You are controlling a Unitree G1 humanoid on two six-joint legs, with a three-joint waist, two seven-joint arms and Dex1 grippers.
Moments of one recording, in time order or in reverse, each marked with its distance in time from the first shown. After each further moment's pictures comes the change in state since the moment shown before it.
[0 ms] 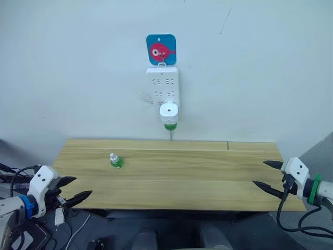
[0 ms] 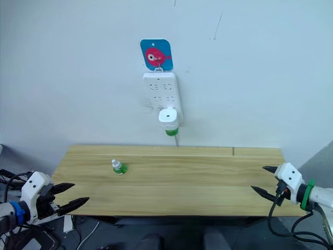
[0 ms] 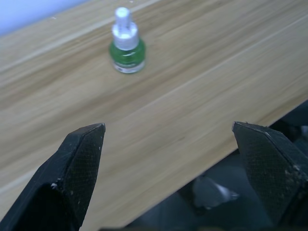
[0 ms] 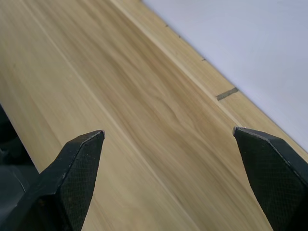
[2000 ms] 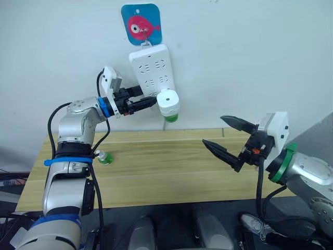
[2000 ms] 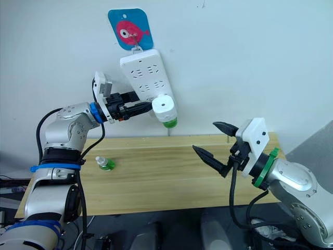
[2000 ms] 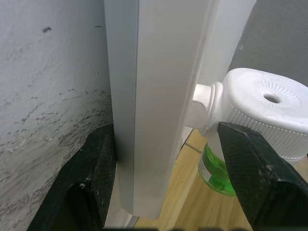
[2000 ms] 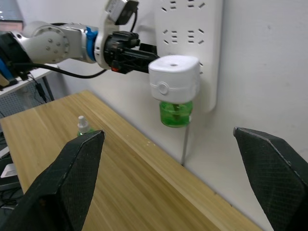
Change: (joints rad) left arm -1.135 -0.335 -0.315 0.409 -0.015 0.039 -0.055; right arm -0.299 0.141 0.069 -0.901 0.497 0.727 -0.562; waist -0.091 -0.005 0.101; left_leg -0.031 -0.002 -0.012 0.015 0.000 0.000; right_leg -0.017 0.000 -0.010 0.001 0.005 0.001
